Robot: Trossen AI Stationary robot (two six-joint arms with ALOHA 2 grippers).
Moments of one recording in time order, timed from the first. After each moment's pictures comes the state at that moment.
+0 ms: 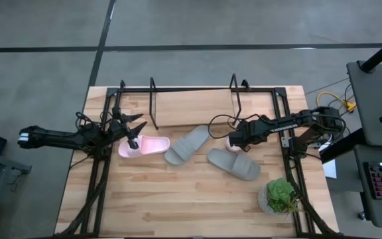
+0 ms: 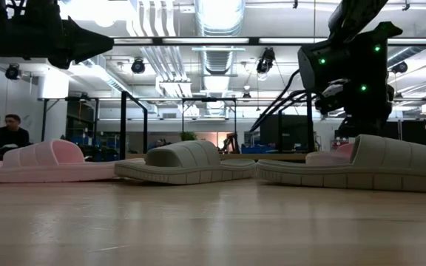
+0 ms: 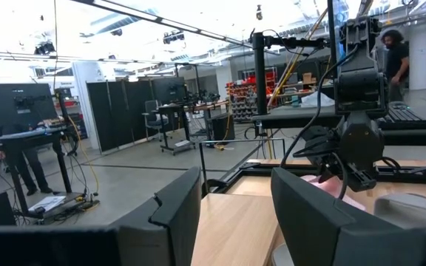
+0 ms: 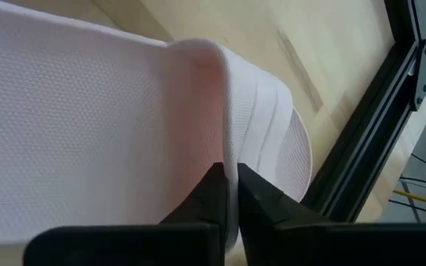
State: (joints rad) left arm -0.04 0.38 0.11 0.46 -0.50 0.24; right arm -0.06 1.56 0.85 -1.11 0.50 0.76
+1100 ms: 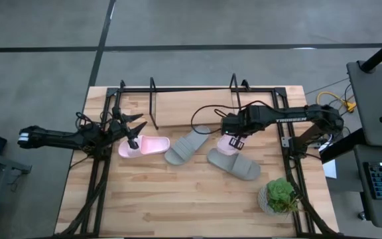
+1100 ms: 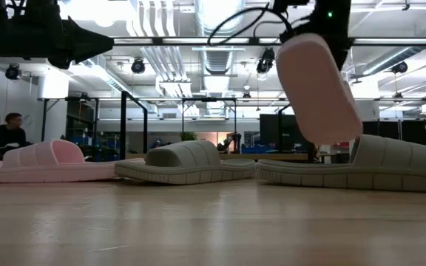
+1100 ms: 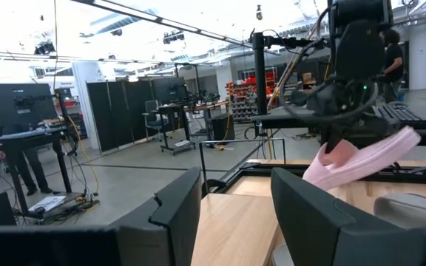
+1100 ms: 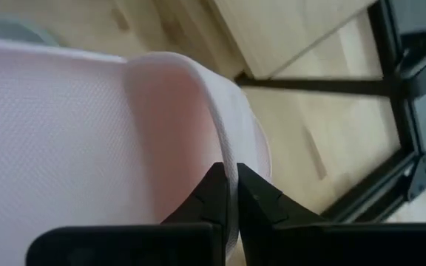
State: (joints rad) left arm -0.04 0.38 0.11 0.46 -0.50 0.24; right arm -0.03 1.56 1.36 -1.35 0.34 0.44
